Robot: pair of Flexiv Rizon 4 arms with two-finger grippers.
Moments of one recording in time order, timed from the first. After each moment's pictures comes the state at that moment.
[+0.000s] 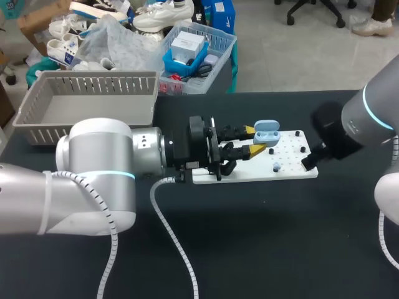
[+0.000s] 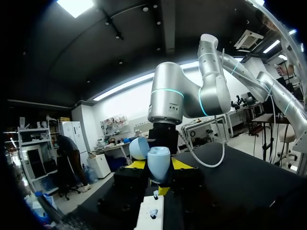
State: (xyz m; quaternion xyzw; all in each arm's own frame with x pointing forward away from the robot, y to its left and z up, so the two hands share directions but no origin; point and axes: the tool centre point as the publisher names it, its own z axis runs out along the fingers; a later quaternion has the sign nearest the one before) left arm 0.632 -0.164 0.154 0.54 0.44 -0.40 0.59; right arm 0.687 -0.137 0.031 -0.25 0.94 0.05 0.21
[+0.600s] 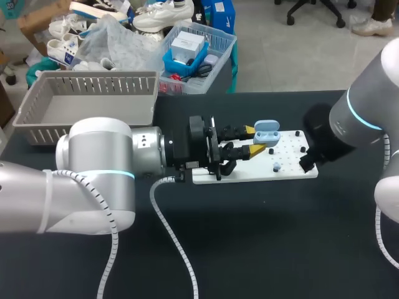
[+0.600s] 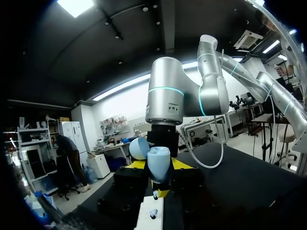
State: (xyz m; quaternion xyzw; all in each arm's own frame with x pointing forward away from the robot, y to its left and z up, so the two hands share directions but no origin) left arm 0.632 -0.164 0.154 0.54 0.44 -0.40 0.59; right arm 0.683 -0.130 0.026 -0.25 0.95 0.03 0.19
